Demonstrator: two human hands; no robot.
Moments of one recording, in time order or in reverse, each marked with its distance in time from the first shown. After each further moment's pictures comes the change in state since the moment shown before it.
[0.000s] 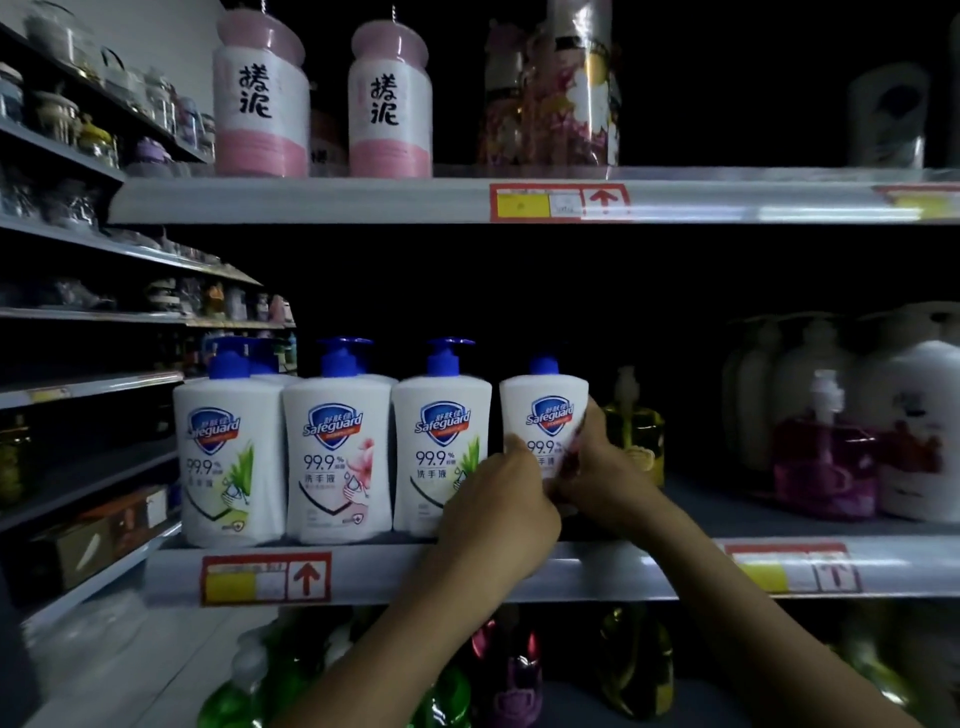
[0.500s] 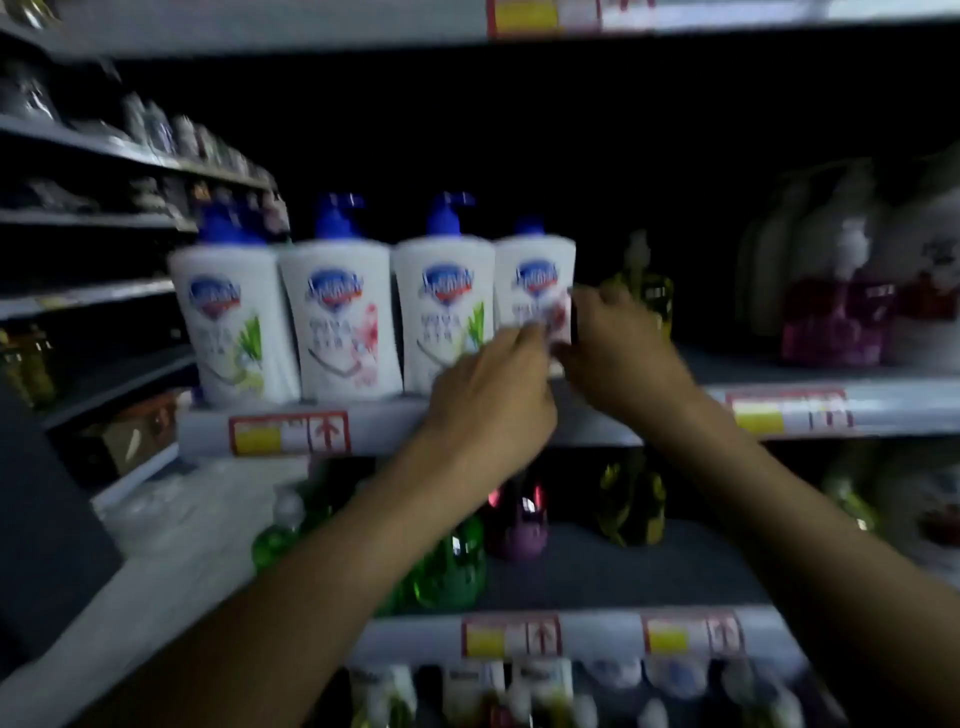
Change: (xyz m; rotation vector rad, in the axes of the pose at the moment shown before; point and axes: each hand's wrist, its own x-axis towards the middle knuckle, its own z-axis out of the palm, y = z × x) left_hand -0.041 -0.007 -0.003 0.265 0.046 0.167; right_hand -0.045 -0.023 0.007 -0.714 0.198 -0.118
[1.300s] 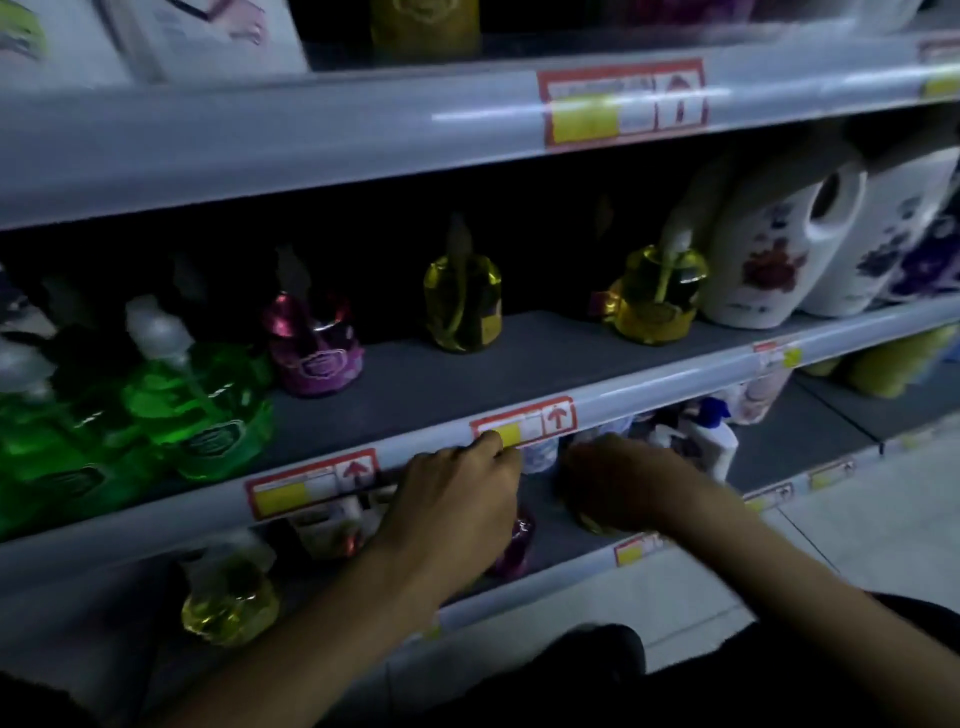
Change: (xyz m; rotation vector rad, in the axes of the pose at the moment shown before) left_hand -0.112 0.054 0.238 0.076 -0.387 0.443; right_hand -0.230 0.176 0.098 -0.152 -1.021 0.249
